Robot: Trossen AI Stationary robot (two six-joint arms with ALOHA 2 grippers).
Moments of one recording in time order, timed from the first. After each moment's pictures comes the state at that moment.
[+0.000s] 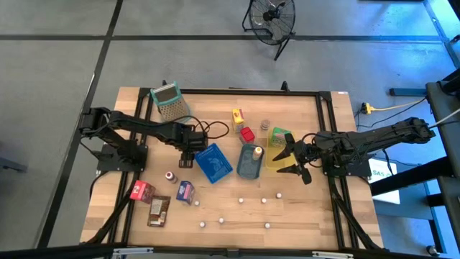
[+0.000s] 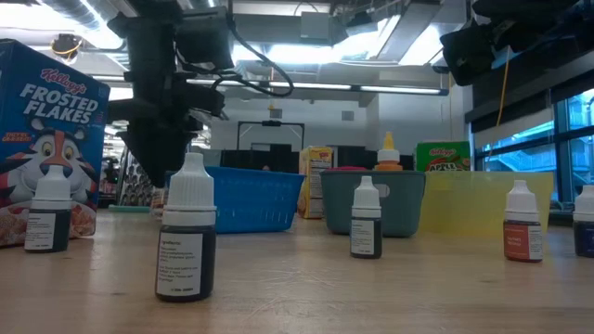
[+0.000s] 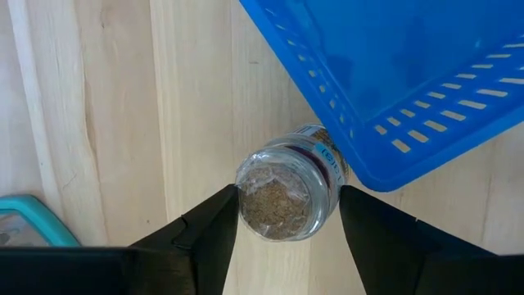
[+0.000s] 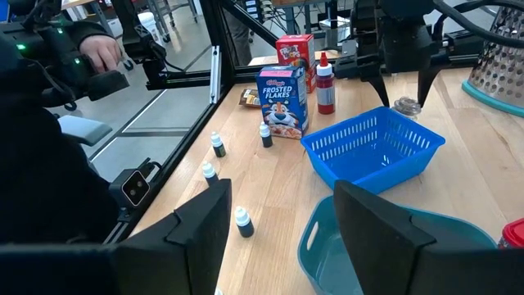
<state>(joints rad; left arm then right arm) 0.06 1.50 0.89 -0.79 -0.14 0.05 0.20 0.77 0.43 0.07 -0.13 0.18</state>
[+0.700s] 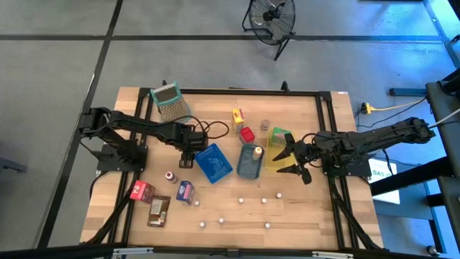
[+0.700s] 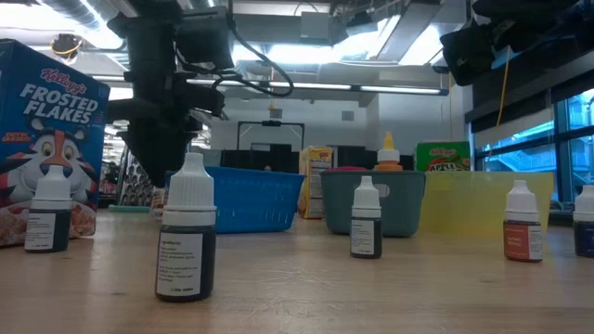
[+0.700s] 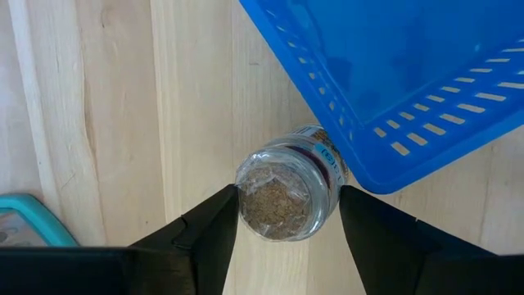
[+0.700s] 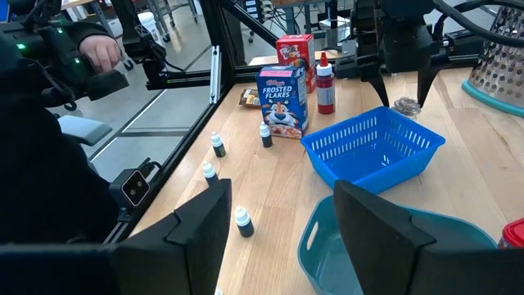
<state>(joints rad) 0.06 1.50 0.89 -0.78 -0.14 0.04 0.20 0.77 0.43 0.07 -0.13 0.18</state>
